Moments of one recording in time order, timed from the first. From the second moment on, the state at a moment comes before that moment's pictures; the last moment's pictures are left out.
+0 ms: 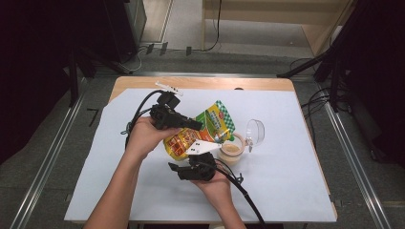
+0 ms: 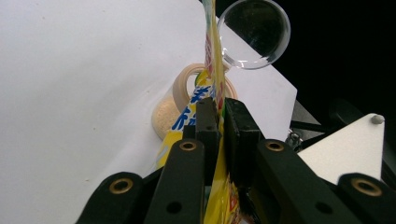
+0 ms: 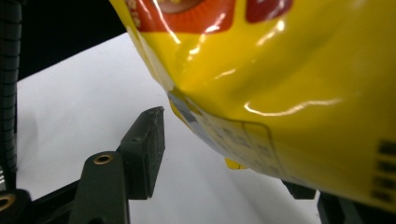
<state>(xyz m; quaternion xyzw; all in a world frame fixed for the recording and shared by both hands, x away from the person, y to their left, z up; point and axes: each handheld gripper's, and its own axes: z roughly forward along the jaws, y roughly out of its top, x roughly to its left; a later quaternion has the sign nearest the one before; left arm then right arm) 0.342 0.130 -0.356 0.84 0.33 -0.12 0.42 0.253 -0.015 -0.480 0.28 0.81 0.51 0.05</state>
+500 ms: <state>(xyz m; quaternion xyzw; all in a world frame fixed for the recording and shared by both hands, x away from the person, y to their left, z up) 0.345 0.123 -0.362 0.84 0.33 -0.11 0.41 0.255 -0.015 -0.489 0.28 0.82 0.50 0.06</state>
